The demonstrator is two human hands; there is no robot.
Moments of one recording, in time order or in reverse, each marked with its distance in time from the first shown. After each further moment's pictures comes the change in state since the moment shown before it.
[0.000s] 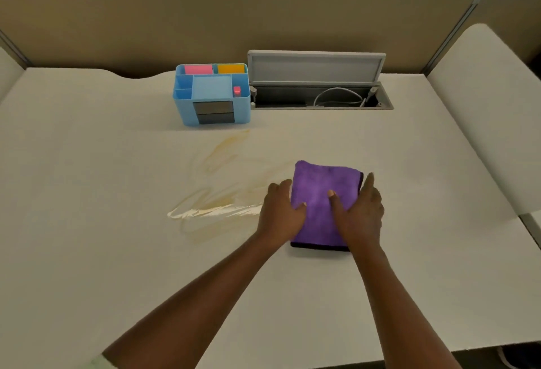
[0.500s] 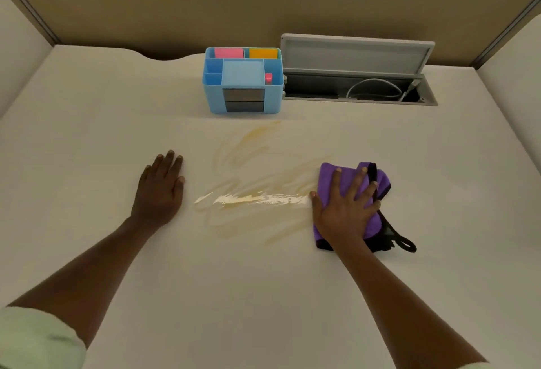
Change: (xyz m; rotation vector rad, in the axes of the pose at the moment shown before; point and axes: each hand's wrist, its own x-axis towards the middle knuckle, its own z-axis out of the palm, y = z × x) left_hand 0.026 -0.227 -0.202 0.683 0.294 0.022; right_hand 0.002 -0.021 0.104 -0.632 -0.130 -0.238
